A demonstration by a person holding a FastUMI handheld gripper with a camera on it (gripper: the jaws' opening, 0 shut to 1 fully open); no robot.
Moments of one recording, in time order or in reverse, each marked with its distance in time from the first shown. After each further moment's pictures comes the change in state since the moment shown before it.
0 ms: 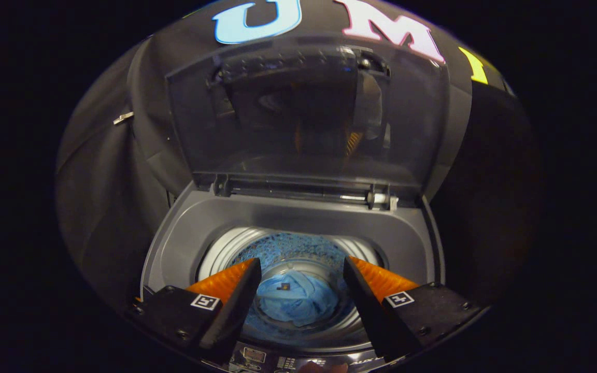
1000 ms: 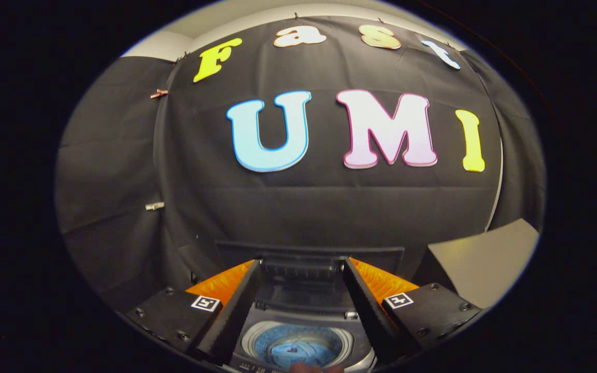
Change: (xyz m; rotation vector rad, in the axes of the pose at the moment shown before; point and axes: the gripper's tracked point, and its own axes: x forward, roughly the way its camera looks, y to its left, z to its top) arm -0.143 -0.004 0.250 0.033 -0.506 0.084
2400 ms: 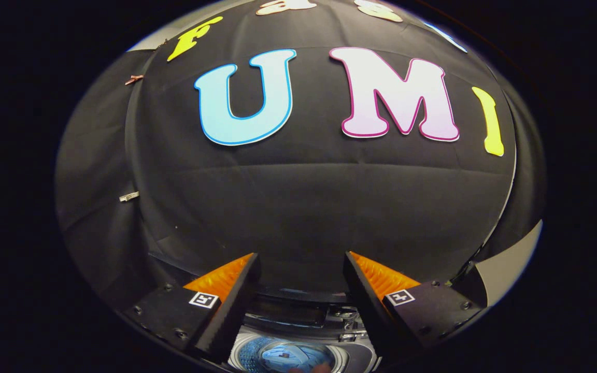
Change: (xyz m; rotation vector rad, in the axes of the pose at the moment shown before) arm 0.105 -0.030 -0.055 0.019 0.168 -0.022
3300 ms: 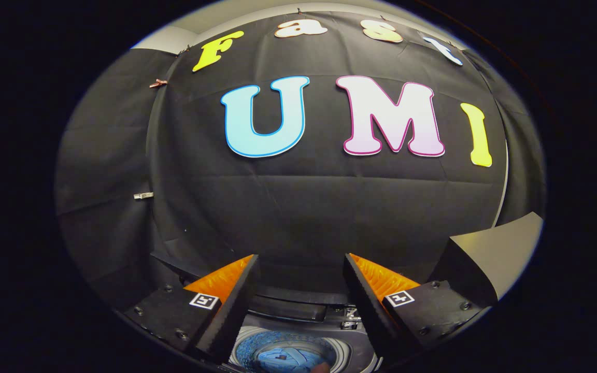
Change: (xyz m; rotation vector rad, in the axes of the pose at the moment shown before) arm -0.065 0.013 -0.028 -0.051 -0.145 0.019
